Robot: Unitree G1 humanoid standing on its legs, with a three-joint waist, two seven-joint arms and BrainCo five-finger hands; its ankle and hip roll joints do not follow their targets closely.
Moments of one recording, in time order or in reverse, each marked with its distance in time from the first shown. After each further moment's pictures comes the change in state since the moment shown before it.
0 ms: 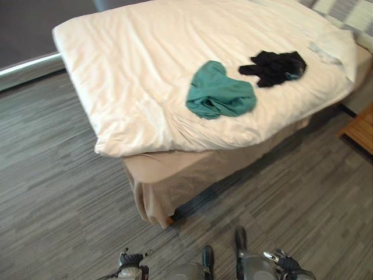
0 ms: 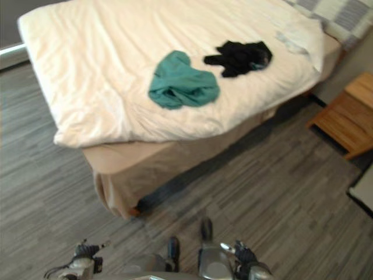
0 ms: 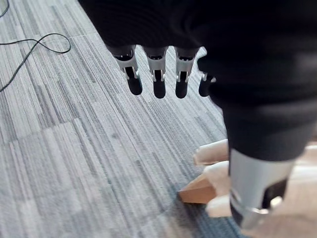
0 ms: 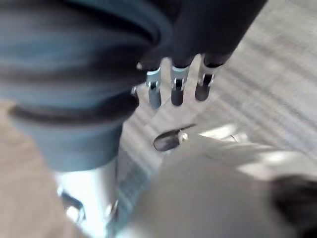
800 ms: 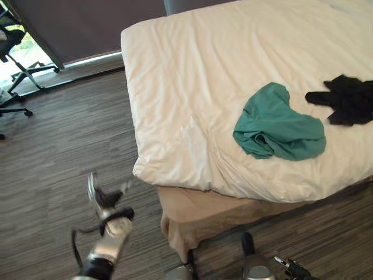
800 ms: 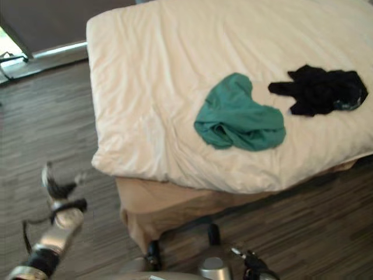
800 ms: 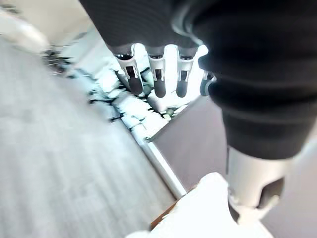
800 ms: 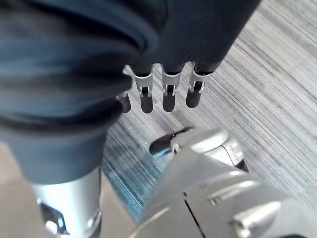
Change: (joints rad) left arm 0.028 0.322 0.065 -0.942 0.197 -0.002 0.428; right arm 0.020 -0.063 -0.124 0.001 -0.005 0.073 -0.027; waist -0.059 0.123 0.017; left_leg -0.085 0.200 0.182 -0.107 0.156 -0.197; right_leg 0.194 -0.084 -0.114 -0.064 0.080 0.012
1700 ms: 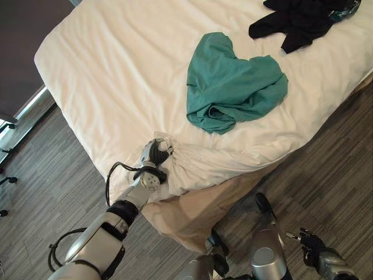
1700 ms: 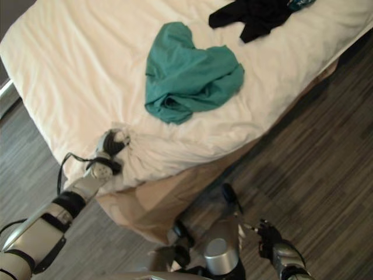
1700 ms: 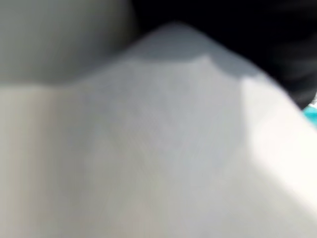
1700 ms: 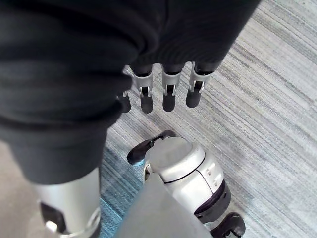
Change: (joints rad) left arm -0.463 -0.097 -0.397 0.340 0.085 0.011 -0.351; right arm -0.139 -0.158 0.039 -0.021 -0.178 -0.027 -0.003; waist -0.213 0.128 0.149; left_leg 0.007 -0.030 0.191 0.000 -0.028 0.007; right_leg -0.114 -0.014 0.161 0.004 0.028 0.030
